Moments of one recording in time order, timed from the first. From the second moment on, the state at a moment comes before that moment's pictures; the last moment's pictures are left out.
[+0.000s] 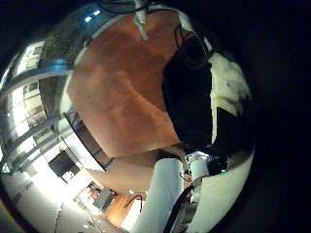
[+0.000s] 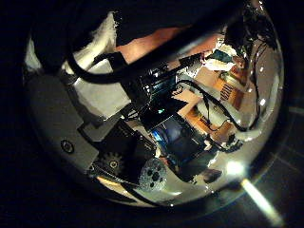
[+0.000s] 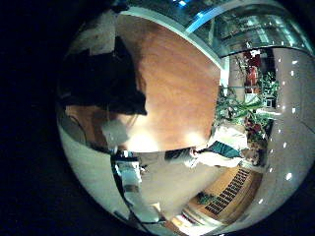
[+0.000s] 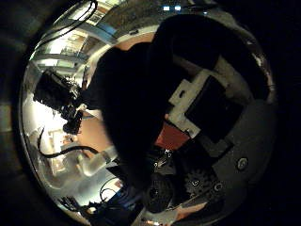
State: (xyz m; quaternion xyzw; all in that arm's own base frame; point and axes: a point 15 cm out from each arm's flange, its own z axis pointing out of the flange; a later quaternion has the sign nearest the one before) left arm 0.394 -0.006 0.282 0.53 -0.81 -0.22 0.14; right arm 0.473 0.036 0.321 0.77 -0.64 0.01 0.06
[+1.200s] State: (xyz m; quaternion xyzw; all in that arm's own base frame) left arm 0.466 0.034 0.288 0.60 -0.77 -0.14 0.15; right arm 0.489 -0.112 0.268 0.71 -0.69 -0.08 0.12
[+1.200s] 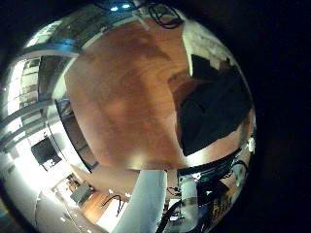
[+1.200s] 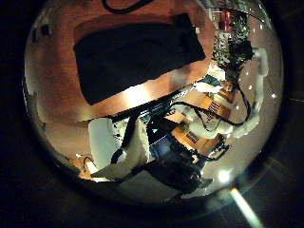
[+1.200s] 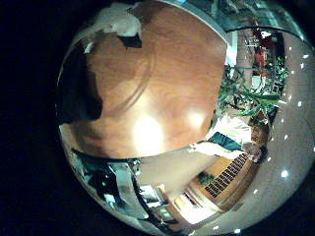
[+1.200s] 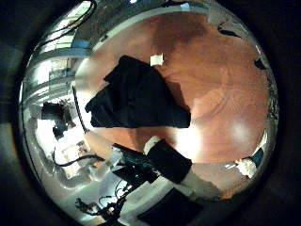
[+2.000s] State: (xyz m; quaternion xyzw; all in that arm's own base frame) left arm 0.414 -0.022 0.256 0.57 -0.79 -0.14 0.18; right arm 0.459 -0.054 0.141 0.73 -0.63 -0.18 0.21
